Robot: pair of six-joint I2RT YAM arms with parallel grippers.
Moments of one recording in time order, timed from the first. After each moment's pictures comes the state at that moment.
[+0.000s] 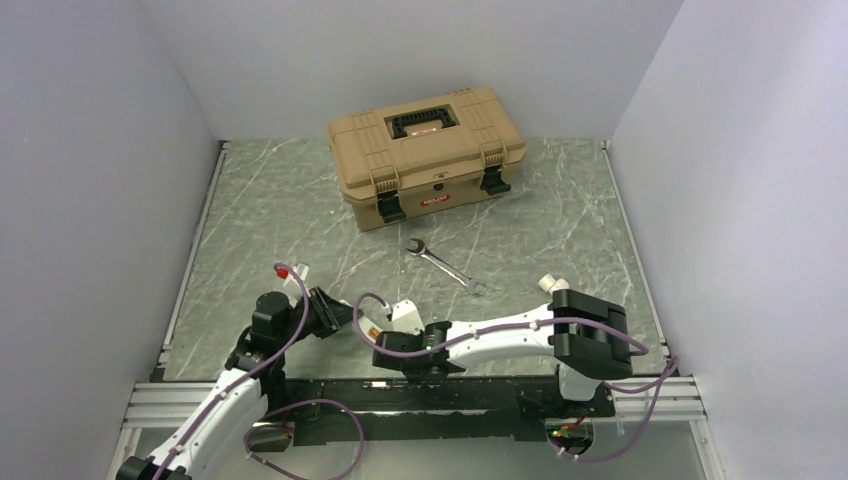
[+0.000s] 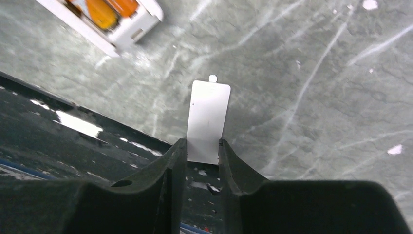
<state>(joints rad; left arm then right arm) -0.29 0.51 0.01 0.10 0.48 -0.91 1.45 1.70 0.99 -0.57 0.34 0.92</state>
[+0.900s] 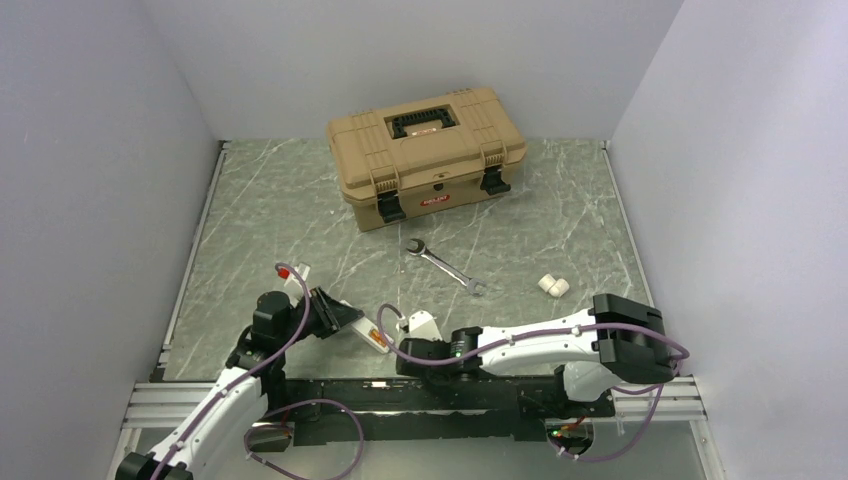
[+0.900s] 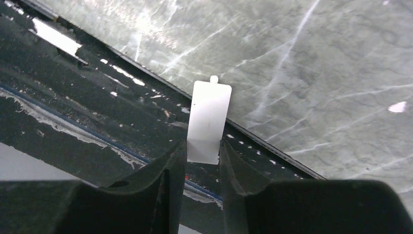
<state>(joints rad) -0.29 0.53 0.01 0.11 0.49 -0.91 1.47 1.49 0.84 -0.60 0.23 0.88</state>
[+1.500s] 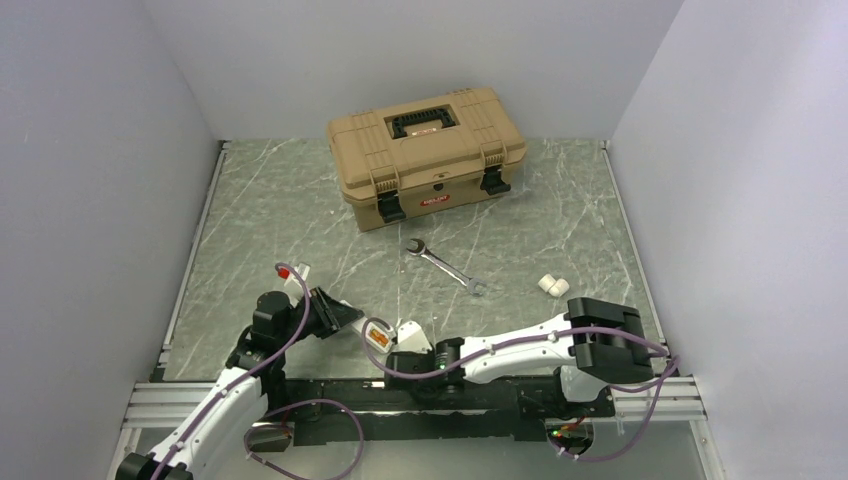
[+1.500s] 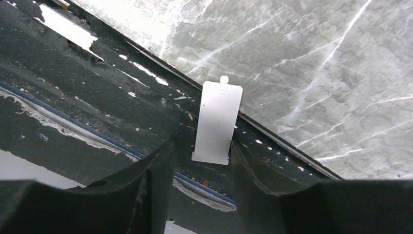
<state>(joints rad) -0.29 0.53 0.01 0.11 0.50 -0.91 1.54 1.61 0.89 -0.59 0.24 0.91</state>
